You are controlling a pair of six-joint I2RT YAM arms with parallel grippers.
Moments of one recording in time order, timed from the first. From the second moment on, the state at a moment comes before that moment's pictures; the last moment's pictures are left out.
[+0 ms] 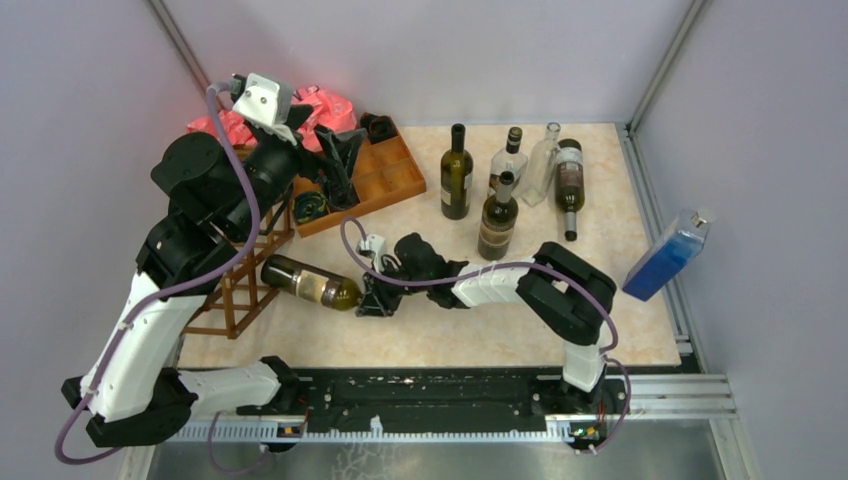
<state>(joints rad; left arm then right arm) -0.76 1.12 1.72 -0.47 -0.24 0.05 1.01 1.84 0.98 0.42 -0.51 0.27</state>
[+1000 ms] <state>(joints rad) -0.76 1.12 1.72 -0.47 -0.24 0.02 1.01 2.13 1.45 0.13 -0.65 0.26</state>
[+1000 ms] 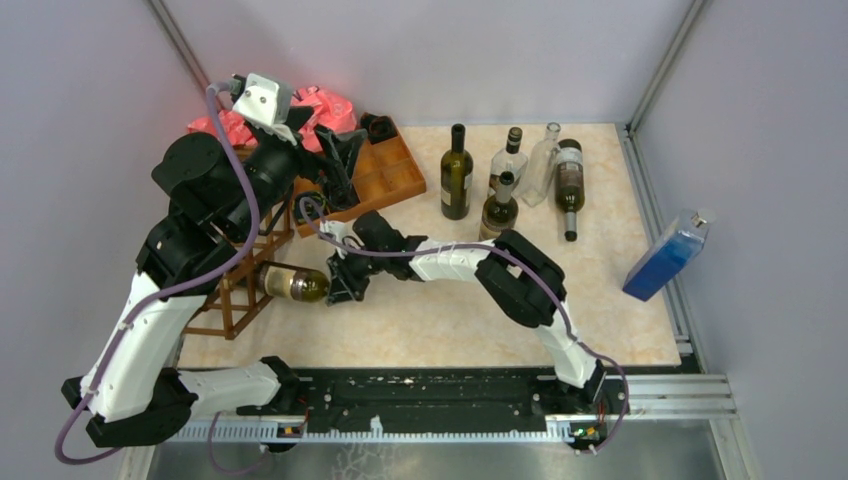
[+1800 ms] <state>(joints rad) -0.76 1.14 1.72 -0.47 -0.23 0.02 1.03 2.36 1.81 0.03 -0.69 0.37</state>
